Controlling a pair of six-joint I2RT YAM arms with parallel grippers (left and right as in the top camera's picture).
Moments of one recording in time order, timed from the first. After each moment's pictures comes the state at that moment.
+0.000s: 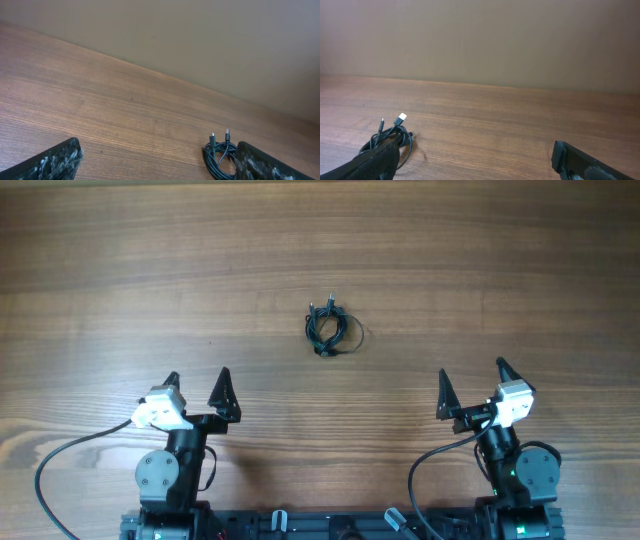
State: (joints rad) left arm -0.04 0.01 0.02 -0.08 0.03 -0.36; right arm 0.07 0.02 0.01 0.00 -0.13 0.01
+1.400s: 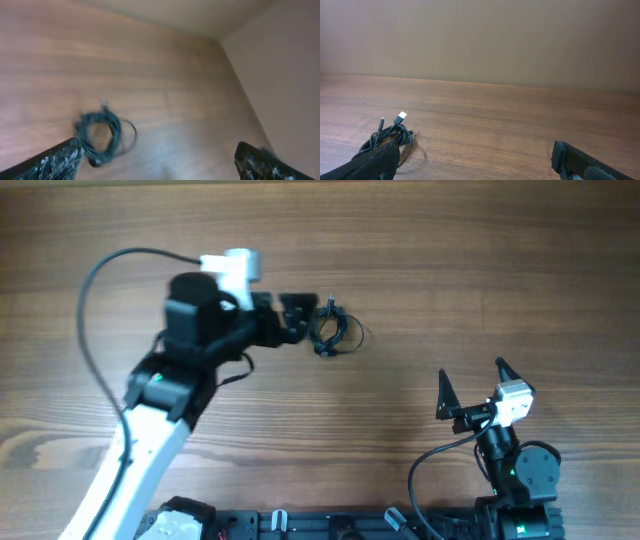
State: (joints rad) left arm -0.32 1.18 0.99 -0.33 0.40 -0.47; right arm 0.07 0.02 0.01 0.00 -0.13 0.01
